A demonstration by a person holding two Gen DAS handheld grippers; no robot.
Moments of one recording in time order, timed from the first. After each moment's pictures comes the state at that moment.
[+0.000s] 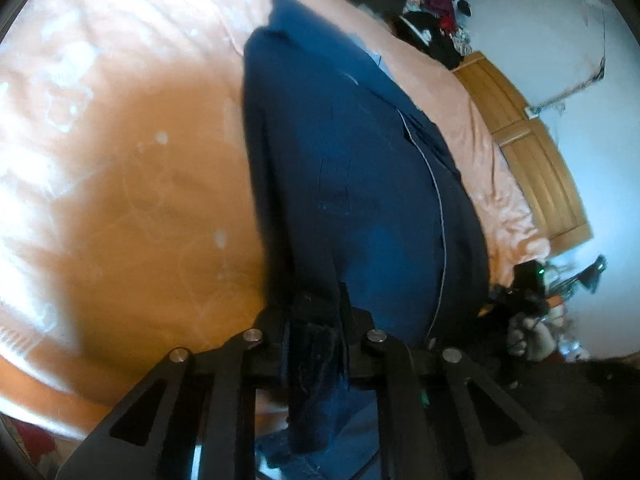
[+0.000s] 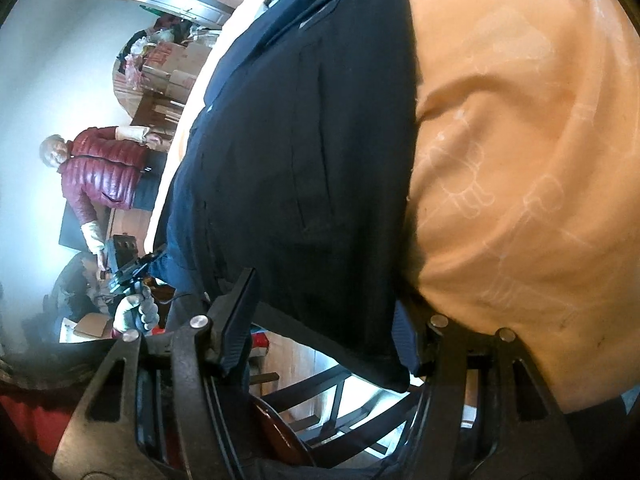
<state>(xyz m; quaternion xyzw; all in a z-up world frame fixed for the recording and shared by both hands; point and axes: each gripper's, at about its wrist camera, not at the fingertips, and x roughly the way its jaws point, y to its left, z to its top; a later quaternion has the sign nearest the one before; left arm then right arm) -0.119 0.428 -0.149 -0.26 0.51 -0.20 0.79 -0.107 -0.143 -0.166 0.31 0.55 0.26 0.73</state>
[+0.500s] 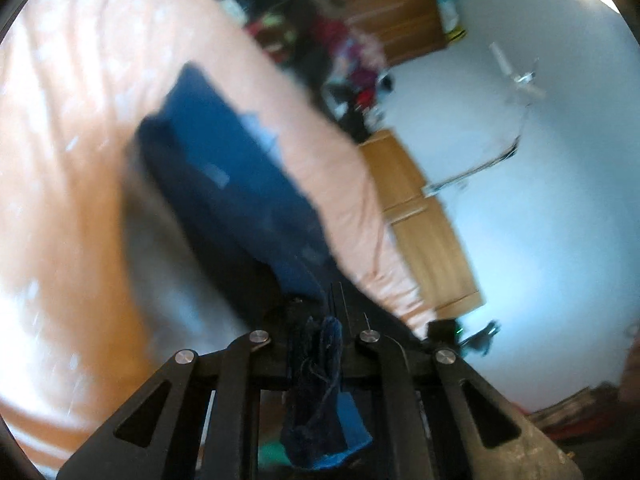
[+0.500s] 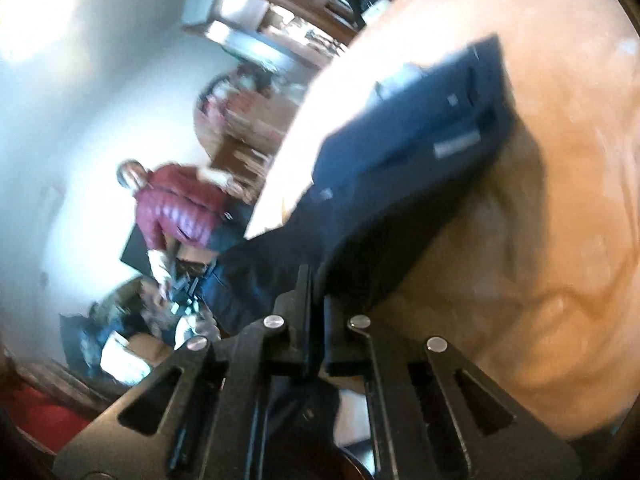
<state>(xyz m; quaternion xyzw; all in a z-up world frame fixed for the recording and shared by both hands) -0.075 0.438 -0.055 -0.42 0.34 -0.32 0.78 -0.074 -0.145 -0.036 0.37 0.40 0.34 0.77</state>
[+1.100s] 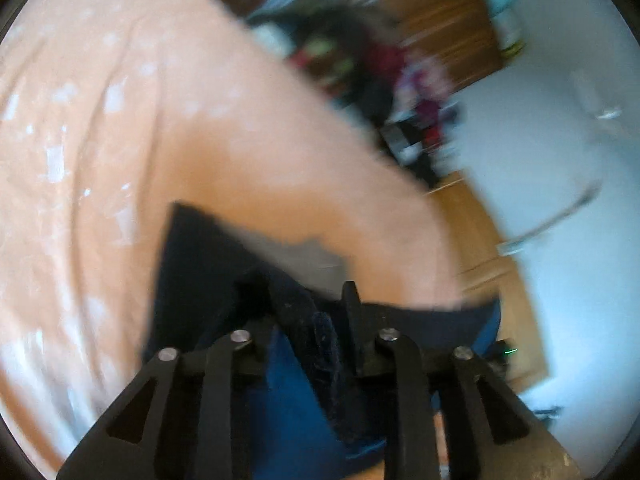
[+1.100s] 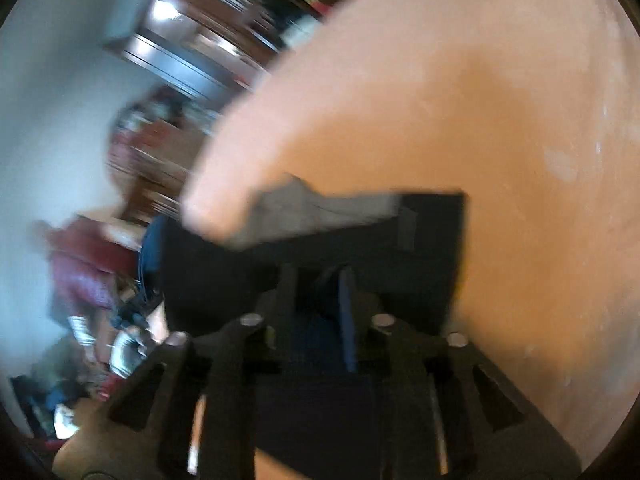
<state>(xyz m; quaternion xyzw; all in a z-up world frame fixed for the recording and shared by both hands) 0.285 0.429 -0.103 -0.34 0.43 -0.15 0.82 0.251 -0.190 -0.100 0.31 0.47 0.20 0.80</state>
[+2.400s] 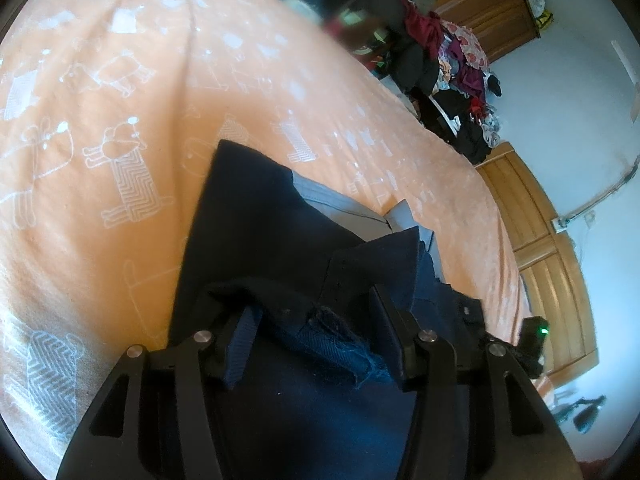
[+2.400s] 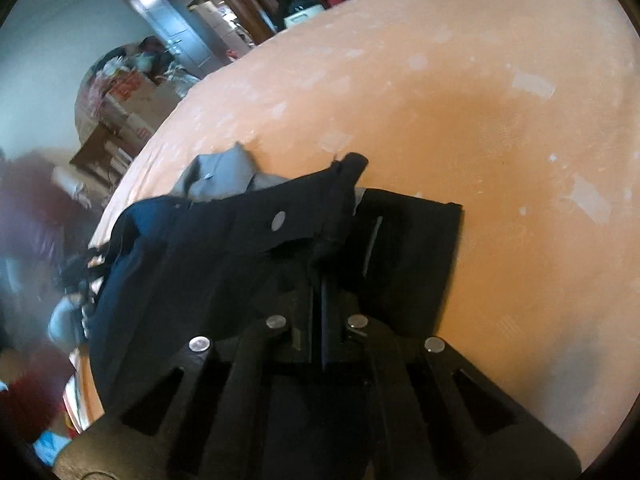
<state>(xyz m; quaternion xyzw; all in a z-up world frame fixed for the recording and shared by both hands) 0.293 0.411 -0.153 -0.30 0.43 -0.15 0.84 0.268 -0.164 -0.128 0.18 0.45 0.19 0.85</state>
